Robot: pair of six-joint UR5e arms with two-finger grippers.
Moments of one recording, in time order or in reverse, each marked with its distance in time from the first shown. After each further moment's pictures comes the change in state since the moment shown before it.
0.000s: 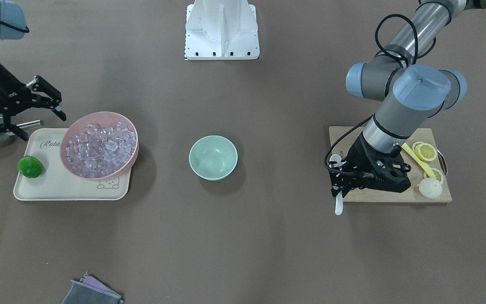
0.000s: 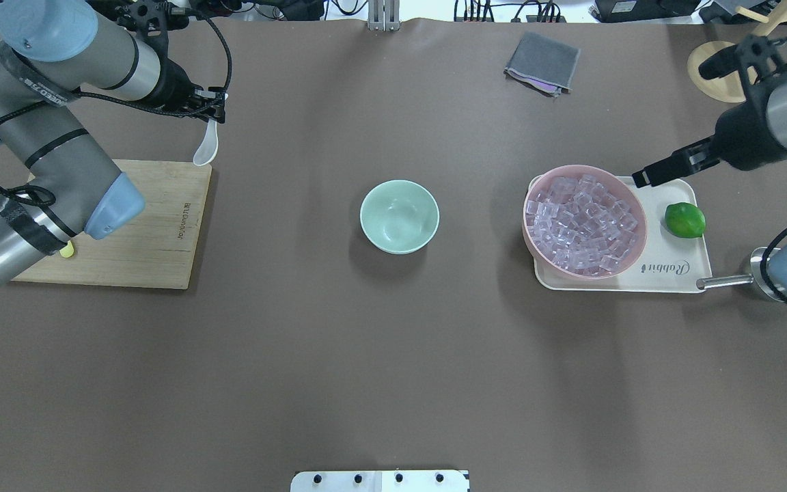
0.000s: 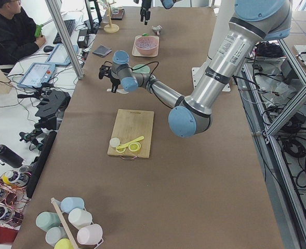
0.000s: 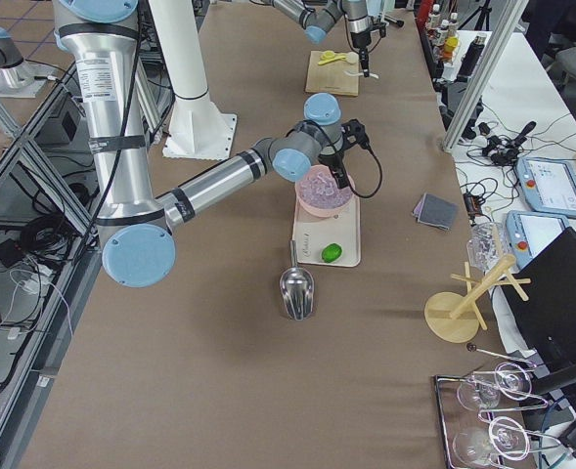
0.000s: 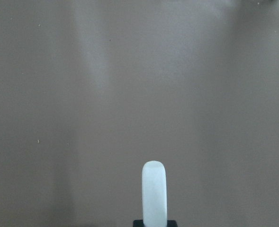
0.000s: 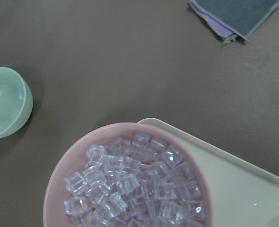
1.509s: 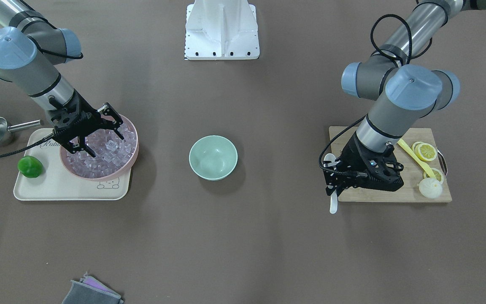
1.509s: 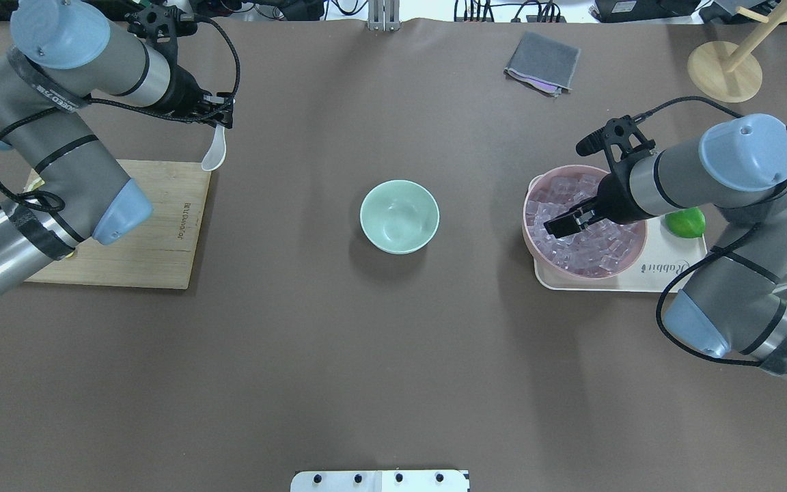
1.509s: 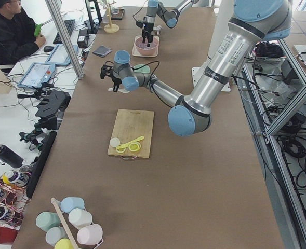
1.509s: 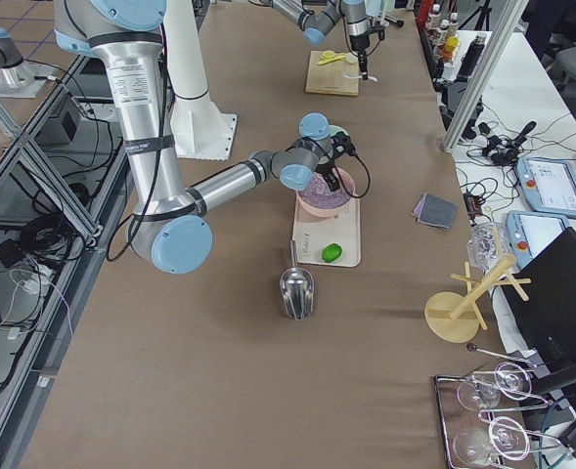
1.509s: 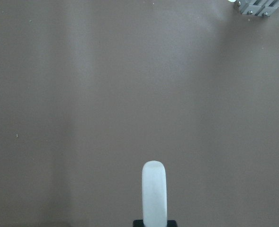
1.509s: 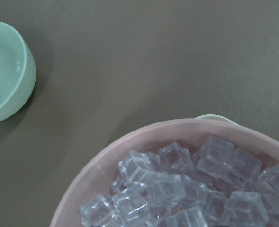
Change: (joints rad) left arm 0.018 -0.005 0.005 0.000 0.007 -0.013; right arm -0.199 0.106 -0.198 0.137 -0.148 0.046
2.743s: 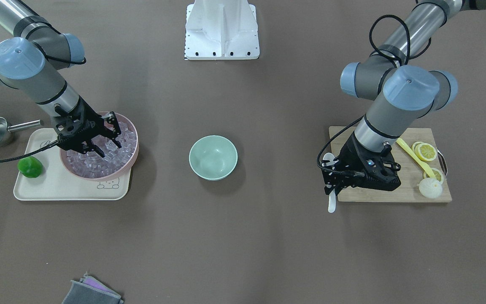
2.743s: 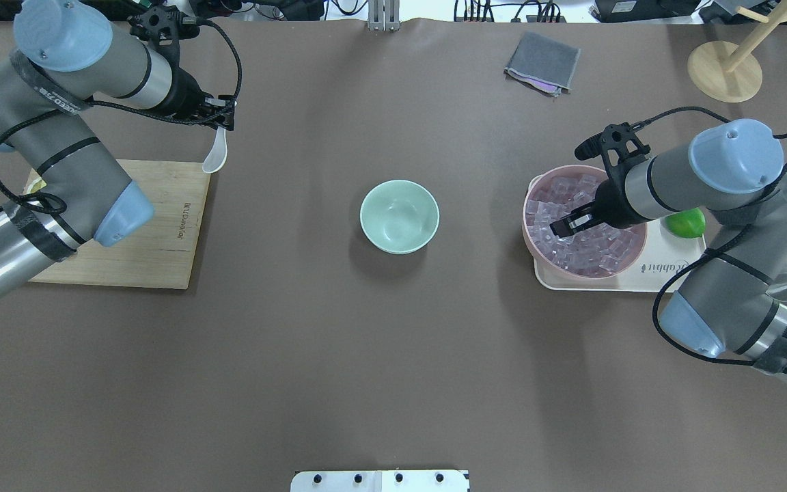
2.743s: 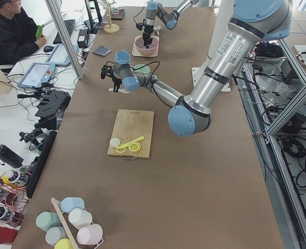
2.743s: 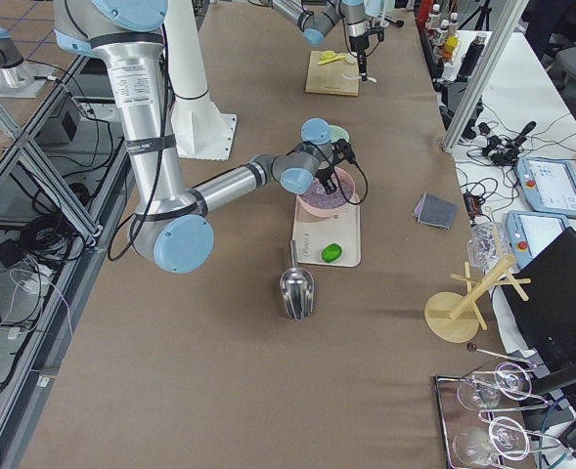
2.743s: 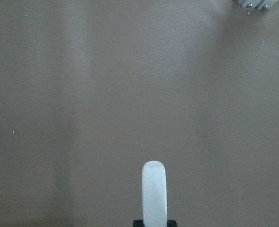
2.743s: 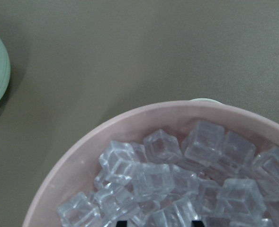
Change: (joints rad) left arm 0.006 0.000 0.002 -0.002 0.000 0.007; right arm -0.007 0.003 -0.031 -0.010 0.000 0.048
